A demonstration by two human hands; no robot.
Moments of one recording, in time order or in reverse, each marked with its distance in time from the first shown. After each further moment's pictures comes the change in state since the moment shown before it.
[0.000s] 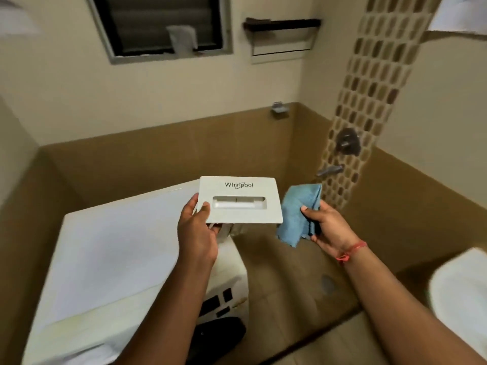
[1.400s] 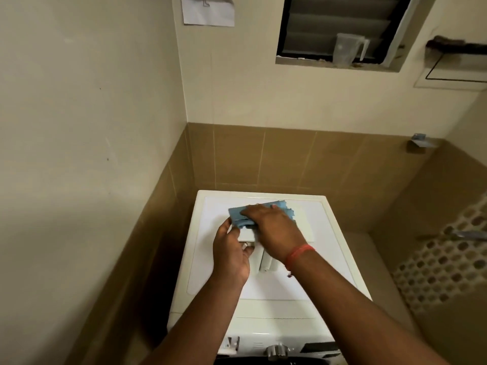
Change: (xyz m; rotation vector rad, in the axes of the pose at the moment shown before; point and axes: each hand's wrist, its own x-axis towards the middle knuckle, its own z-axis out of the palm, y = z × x) left_hand 0.114 0.146 -0.268 -0.187 0.276 -0.028; right_hand 0.071 0.170 0.456 -1.567 -0.544 -0.792
